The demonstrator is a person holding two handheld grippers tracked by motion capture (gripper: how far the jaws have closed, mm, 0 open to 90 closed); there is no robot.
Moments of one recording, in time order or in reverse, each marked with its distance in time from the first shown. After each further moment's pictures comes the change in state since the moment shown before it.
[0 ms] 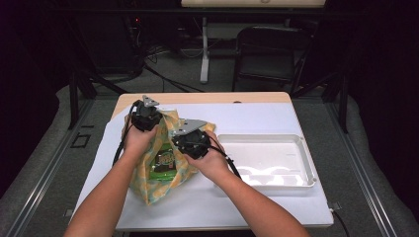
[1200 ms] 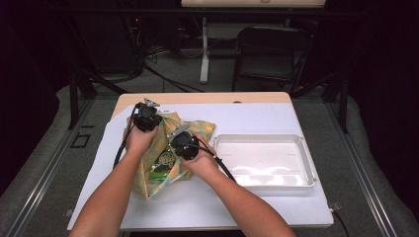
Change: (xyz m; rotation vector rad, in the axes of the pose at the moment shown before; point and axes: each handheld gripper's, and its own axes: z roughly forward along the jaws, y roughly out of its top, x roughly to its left) left arm 0.012 -0.013 0.031 0.083 0.009 -0.046; right arm -0.007 -0.027 0.069 0.215 -0.051 0.045
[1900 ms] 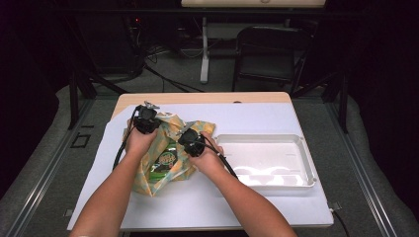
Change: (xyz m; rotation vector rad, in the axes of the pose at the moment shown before) left arm 0.003 -0.010 0.012 0.044 -0.017 -0.007; right arm -0.021 -0.013 0.011 0.113 -0.081 0.052
